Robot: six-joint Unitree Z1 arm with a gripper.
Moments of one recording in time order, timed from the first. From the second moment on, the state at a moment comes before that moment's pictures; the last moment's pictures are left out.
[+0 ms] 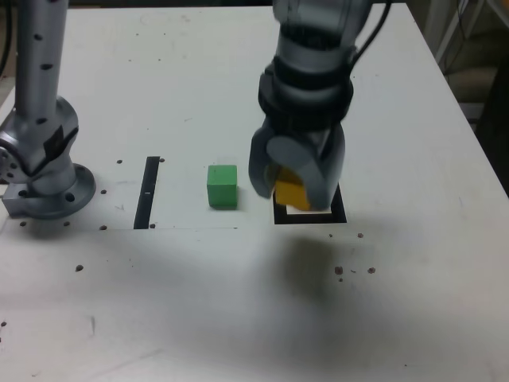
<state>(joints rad) -0.31 1.98 -1.65 1.35 0.10 0.01</state>
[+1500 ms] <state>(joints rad) -0.05 2.06 -1.65 1.30 0.00 0.01</state>
